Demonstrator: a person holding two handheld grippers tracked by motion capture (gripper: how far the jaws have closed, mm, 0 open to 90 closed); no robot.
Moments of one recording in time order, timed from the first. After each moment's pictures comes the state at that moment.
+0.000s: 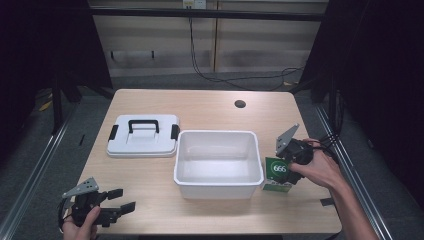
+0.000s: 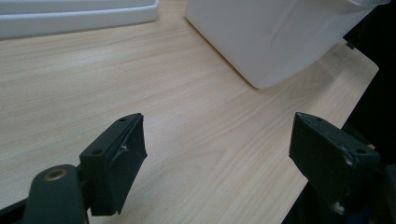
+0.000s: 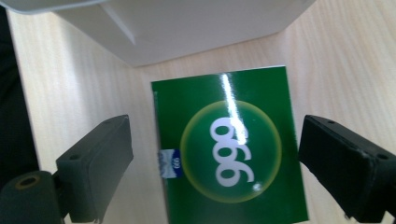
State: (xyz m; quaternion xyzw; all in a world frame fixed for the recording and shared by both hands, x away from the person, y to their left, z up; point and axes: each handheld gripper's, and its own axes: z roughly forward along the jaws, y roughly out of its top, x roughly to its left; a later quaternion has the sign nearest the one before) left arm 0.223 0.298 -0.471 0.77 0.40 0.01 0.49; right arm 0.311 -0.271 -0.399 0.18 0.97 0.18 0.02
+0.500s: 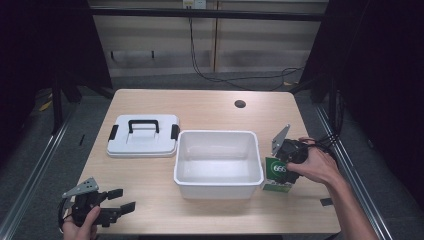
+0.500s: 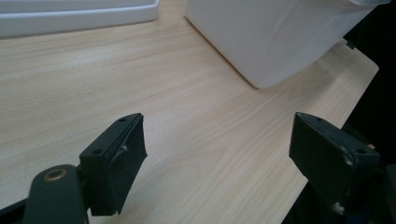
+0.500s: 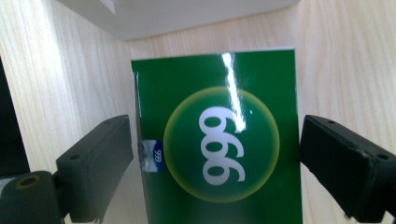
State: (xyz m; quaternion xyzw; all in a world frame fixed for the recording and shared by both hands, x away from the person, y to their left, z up) left arm 0.223 0.298 -0.471 0.77 0.40 0.01 0.49; right arm 0.323 -0.266 -0.410 0.15 0.98 0.12 0.01
